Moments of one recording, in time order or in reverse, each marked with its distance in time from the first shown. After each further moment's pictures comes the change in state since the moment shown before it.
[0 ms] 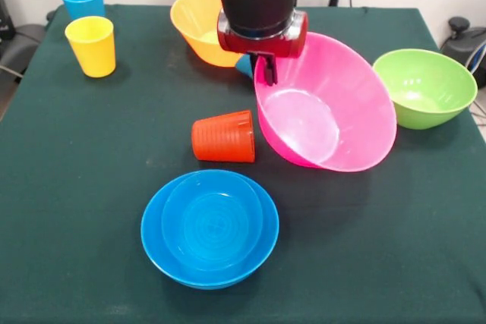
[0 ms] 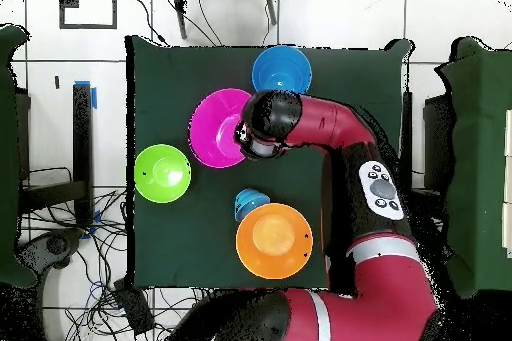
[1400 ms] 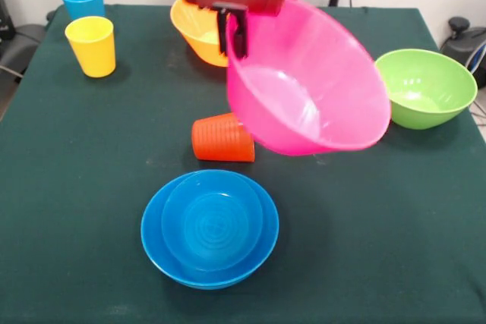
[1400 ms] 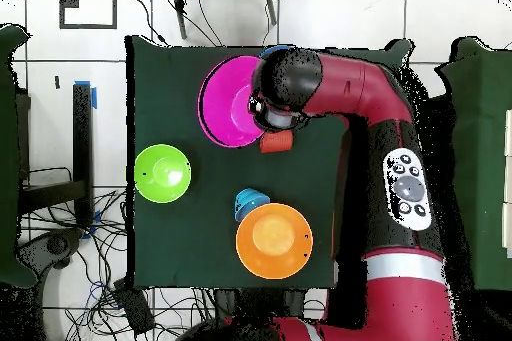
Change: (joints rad) arm 0.002 -0.071 0.002 -0.185 -0.068 0.152 0.000
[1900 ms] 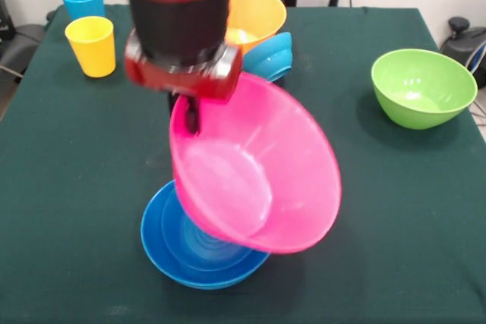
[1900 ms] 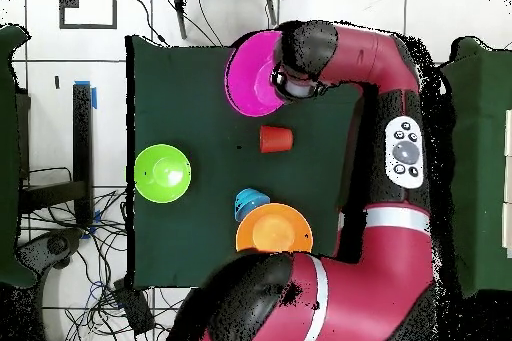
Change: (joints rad) arm 0.002 0.236 0.001 -0.359 -0.080 0.090 0.000
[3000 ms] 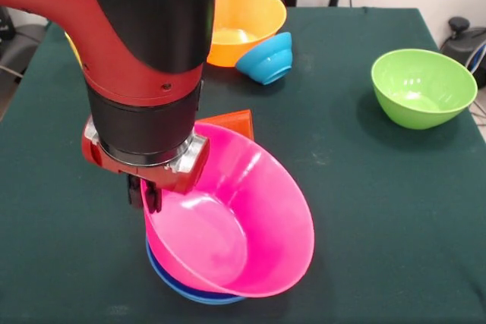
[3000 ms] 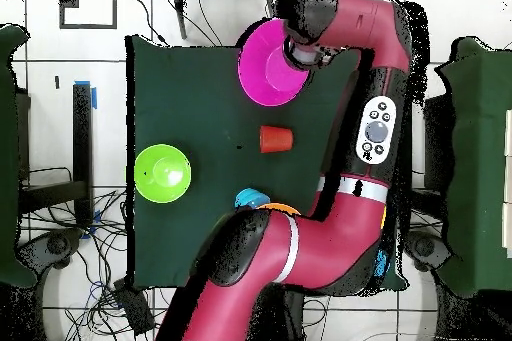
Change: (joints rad) arm 0.051 0.310 0.121 -0.643 -0.201 0.266 0.000
